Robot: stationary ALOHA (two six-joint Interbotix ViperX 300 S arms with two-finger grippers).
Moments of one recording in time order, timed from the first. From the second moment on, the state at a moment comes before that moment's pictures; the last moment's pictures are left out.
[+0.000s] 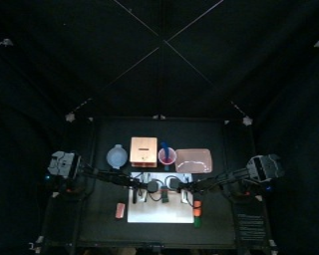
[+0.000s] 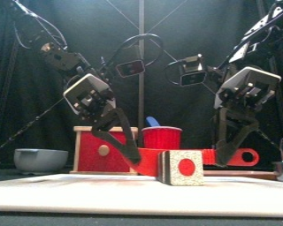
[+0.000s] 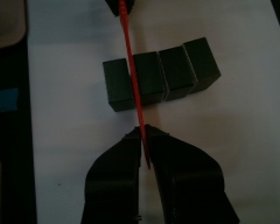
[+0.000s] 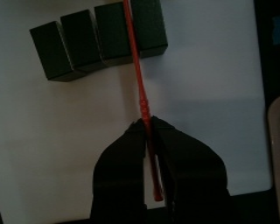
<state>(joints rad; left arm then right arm) -0.11 0.19 0.64 0.06 0.00 0.00 0.12 -0.02 0.77 -0.30 0.40 0.54</state>
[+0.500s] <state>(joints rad) -0.05 0.17 0.64 0.08 0.04 0.01 0.04 -0.03 0.75 -0.33 0.41 0.54</state>
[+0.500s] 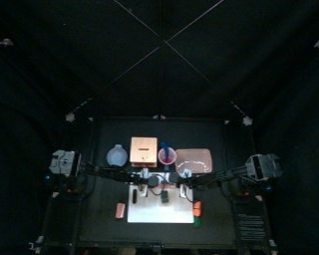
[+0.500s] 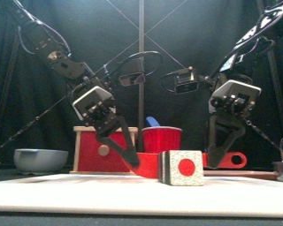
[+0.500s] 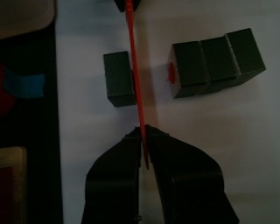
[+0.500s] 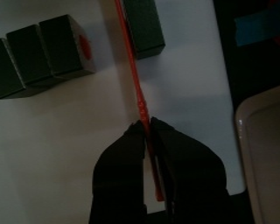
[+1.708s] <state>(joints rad) -0.17 0.08 0.63 0.04 0.09 0.00 0.17 -0.15 0.75 -0.23 0.44 0.55</state>
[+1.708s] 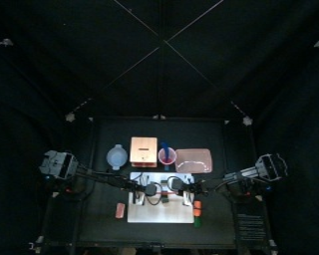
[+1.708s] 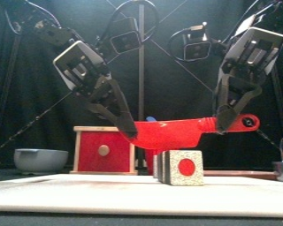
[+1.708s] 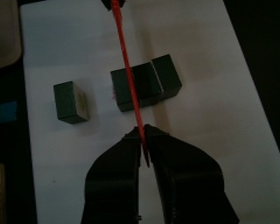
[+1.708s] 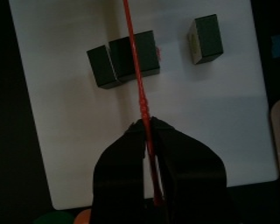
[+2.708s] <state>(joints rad) -0.17 0.18 0.63 0.00 0.09 0.00 0.17 -0.01 0.75 -0.20 0.41 0.55</state>
